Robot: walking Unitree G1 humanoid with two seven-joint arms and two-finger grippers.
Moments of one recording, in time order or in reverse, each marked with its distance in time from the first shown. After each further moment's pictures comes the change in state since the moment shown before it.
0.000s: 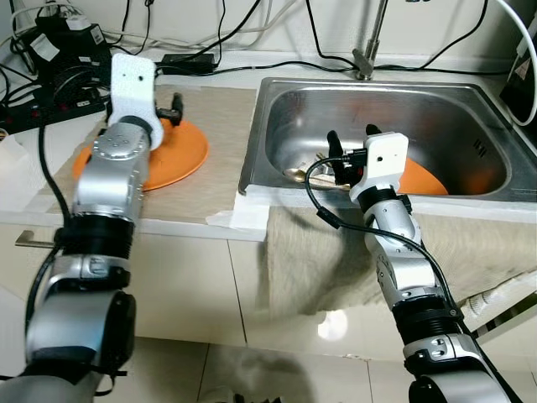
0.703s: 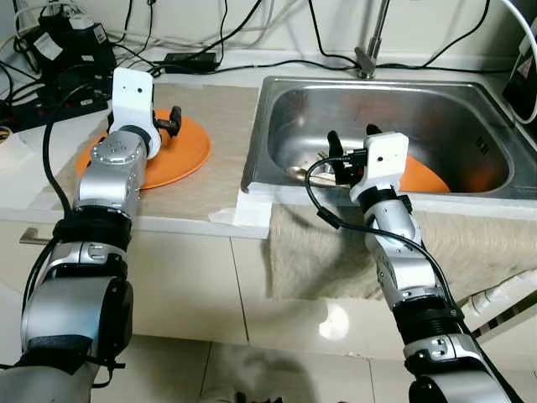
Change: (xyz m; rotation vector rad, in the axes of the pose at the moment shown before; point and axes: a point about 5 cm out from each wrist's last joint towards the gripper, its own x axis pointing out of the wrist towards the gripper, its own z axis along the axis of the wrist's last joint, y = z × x) left arm 0.008 -0.006 -0.013 -0.059 0.017 -0.036; right arm 0.000 0.000 0.000 -0.001 0.000 -0.001
